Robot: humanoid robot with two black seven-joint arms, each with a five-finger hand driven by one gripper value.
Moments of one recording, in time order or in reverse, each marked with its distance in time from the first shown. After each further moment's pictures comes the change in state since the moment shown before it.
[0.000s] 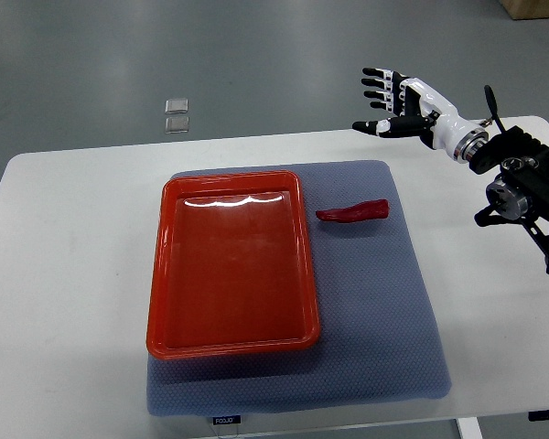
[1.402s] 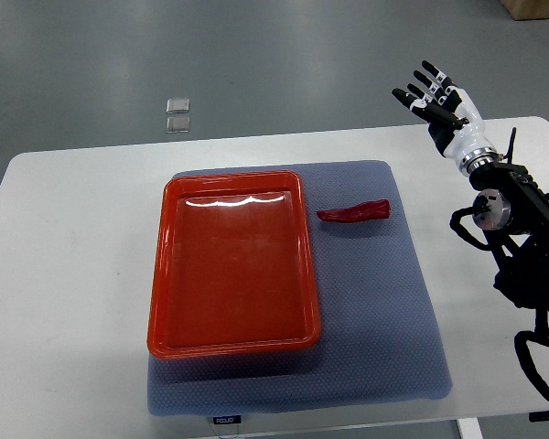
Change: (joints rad) left arm -0.001 0.000 0.000 -0.003 -0.001 0.000 0.000; right arm -0.125 0.271 0.594 -0.162 0.059 -0.063 -0.035
